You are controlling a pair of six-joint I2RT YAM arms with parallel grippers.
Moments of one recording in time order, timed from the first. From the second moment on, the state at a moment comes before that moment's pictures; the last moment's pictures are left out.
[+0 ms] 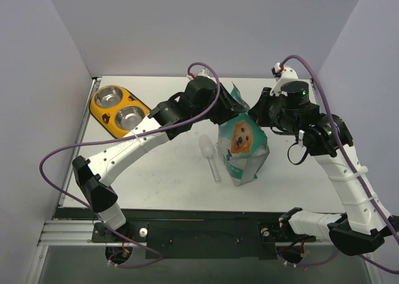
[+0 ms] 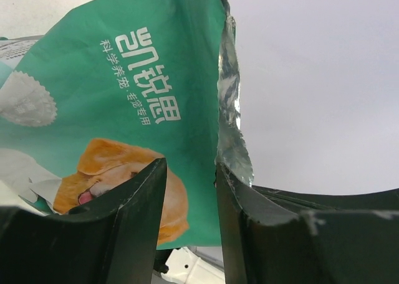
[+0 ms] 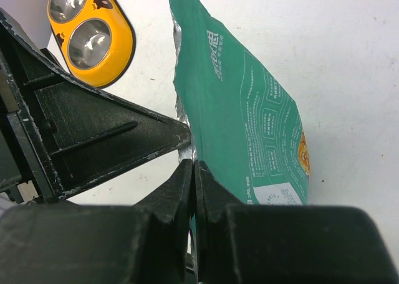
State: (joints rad) left arm -0.91 1.68 1.83 -0.57 -0.05 -1.23; right arm 0.54 1.19 1.60 -0.92 0.09 0.42
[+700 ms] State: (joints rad) left arm -0.94 1.75 1.97 -0.63 -0.13 -1.11; right arm 0.54 1.20 1.63 -0.94 0.10 0.42
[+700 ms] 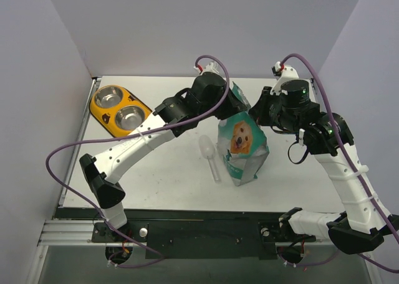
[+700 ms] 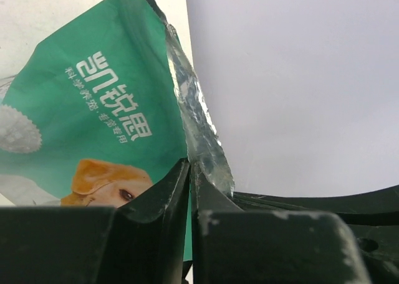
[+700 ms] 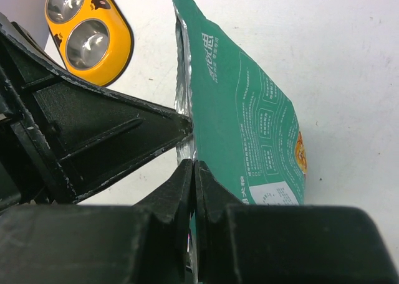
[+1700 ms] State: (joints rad) left arm -0.97 1.87 2.23 -0.86 -0.19 -1.02; right arm 0.62 1.29 1.74 -1.03 0.24 0.27
